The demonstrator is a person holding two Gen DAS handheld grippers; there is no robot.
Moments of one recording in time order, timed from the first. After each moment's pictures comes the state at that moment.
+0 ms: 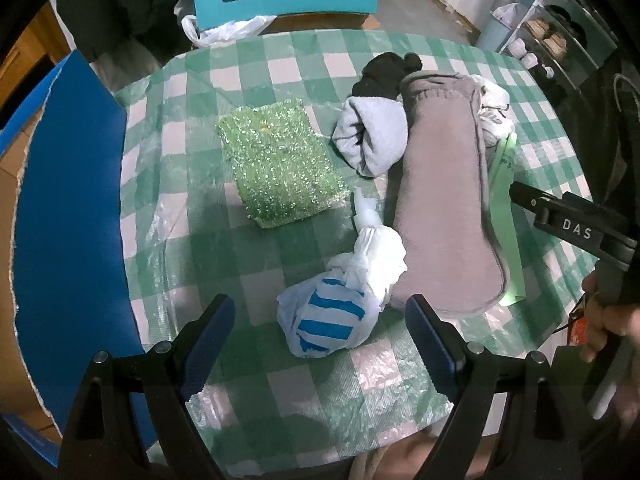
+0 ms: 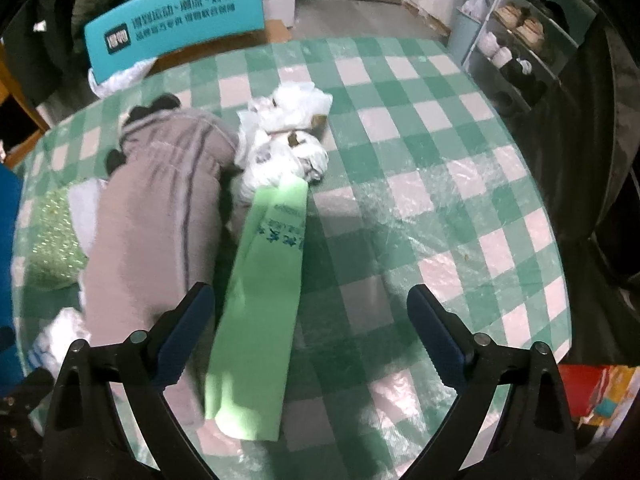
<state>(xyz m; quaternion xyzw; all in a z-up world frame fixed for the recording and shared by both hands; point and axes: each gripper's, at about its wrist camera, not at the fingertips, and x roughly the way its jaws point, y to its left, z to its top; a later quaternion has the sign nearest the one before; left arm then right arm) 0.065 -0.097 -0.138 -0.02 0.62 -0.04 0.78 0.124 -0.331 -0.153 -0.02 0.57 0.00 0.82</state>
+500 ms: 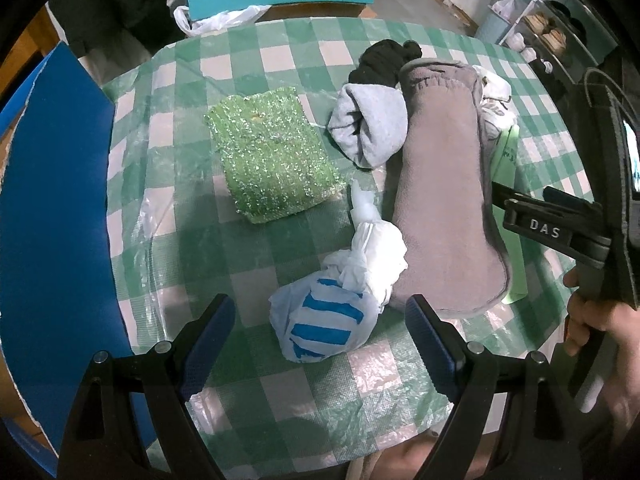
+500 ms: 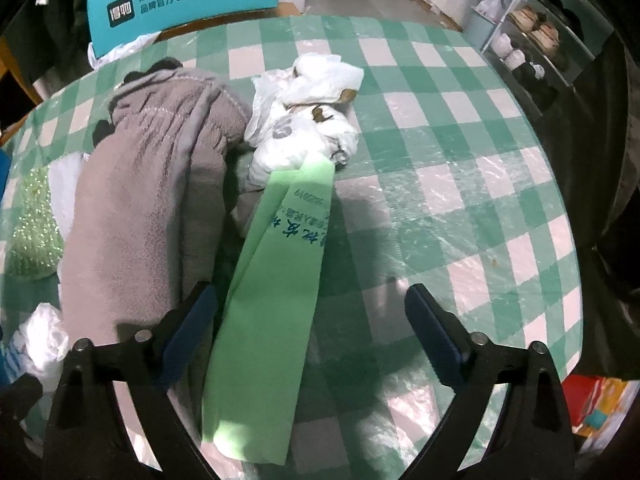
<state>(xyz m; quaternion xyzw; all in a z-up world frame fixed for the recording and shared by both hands) 0.068 -0.099 -0.147 -0.03 0.63 -0.05 0.77 0.134 -0.315 -0.179 -0.04 0.59 0.01 0.81</state>
